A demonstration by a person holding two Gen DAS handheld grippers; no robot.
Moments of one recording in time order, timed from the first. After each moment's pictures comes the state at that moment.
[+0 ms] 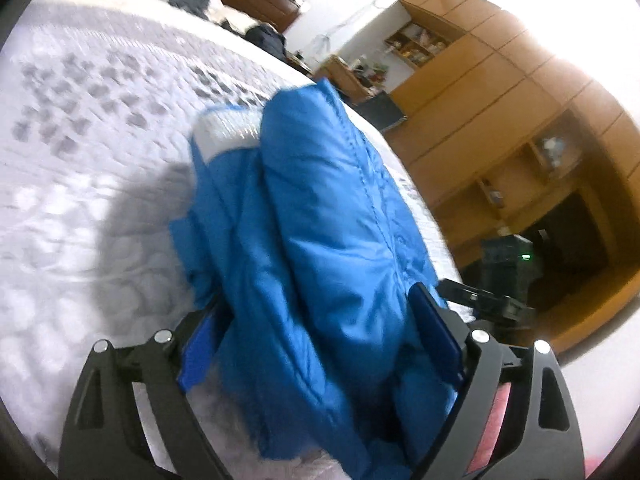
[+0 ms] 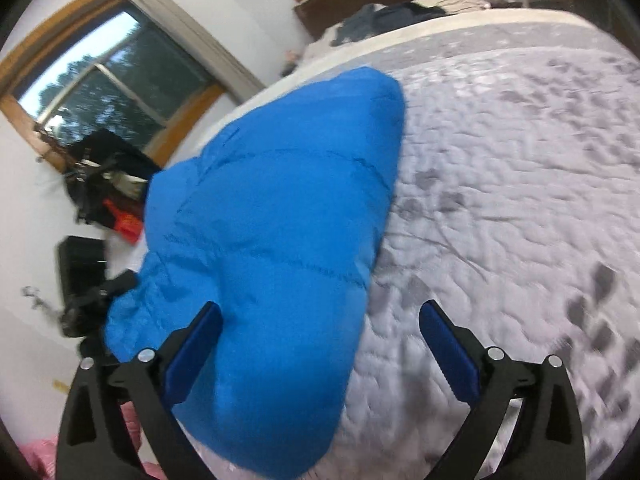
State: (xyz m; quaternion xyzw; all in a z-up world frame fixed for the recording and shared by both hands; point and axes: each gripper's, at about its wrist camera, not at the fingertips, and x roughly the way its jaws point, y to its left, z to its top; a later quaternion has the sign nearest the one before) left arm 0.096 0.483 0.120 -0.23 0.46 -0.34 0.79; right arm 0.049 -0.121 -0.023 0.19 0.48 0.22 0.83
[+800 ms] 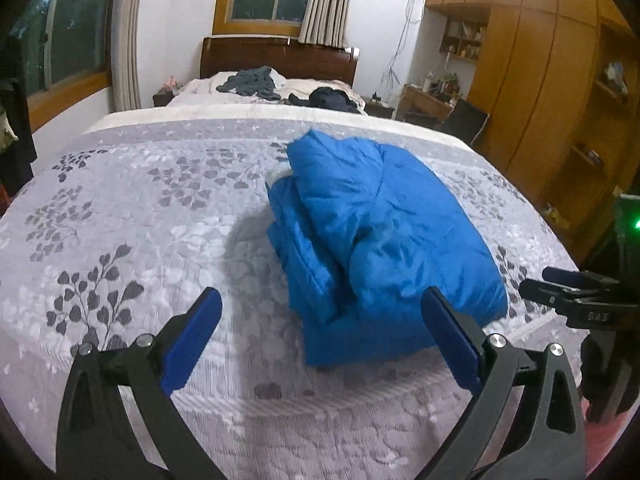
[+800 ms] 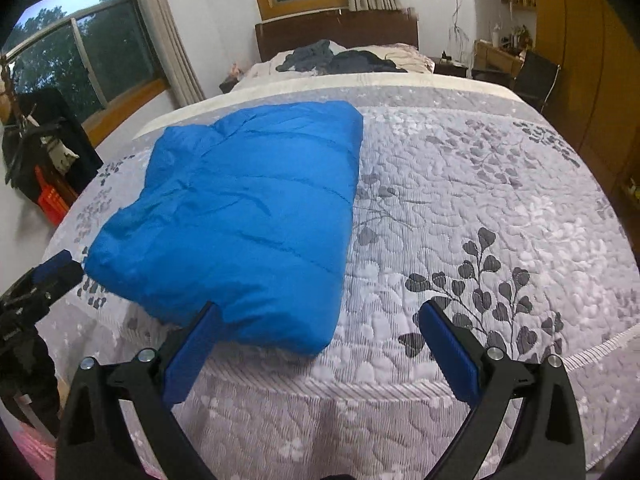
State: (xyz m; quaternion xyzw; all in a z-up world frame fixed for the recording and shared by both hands) left arm -0.030 0.462 0.206 -0.04 0.40 -0.15 0.90; right arm -0.058 -0.075 0.029 0.05 0.44 0.07 0.89
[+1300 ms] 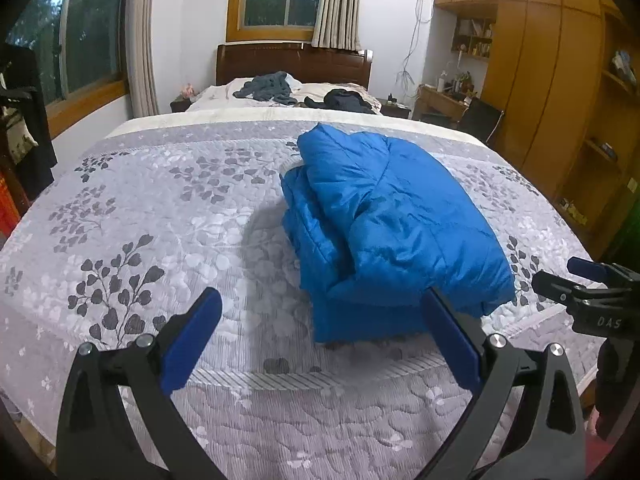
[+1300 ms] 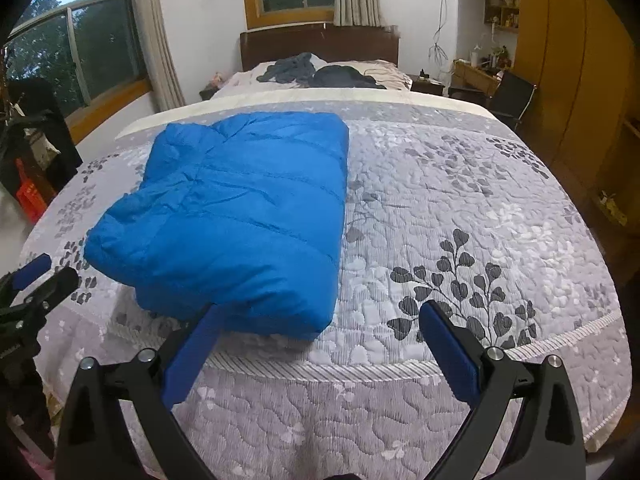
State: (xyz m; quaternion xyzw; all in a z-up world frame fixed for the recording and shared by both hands) left arm -0.061 0.457 0.210 -0.02 0.39 -0.11 0.92; right arm -0.085 -0.054 0.038 0.01 0.42 0.02 0.91
